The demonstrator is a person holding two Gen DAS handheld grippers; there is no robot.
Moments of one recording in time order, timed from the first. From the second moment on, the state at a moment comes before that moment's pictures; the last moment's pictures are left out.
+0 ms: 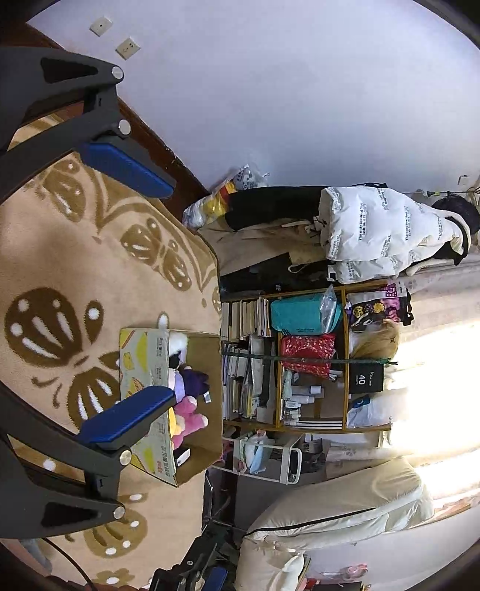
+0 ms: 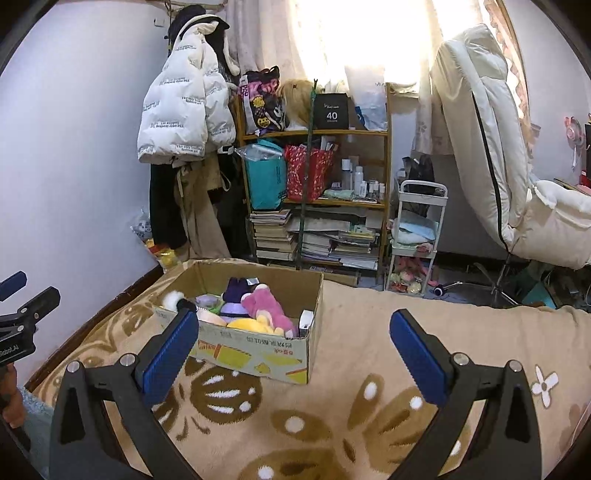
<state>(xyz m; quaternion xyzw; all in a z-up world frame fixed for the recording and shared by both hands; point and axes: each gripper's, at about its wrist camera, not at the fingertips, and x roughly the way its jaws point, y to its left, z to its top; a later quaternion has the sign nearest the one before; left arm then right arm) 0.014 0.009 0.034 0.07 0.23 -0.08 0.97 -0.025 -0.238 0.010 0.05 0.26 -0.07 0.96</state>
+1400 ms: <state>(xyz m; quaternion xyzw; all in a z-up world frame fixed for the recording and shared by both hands) 0.020 -0.010 0.016 0.10 0.23 -0.09 0.96 -0.022 -0.247 0.002 0.06 0.26 -0.10 0.96</state>
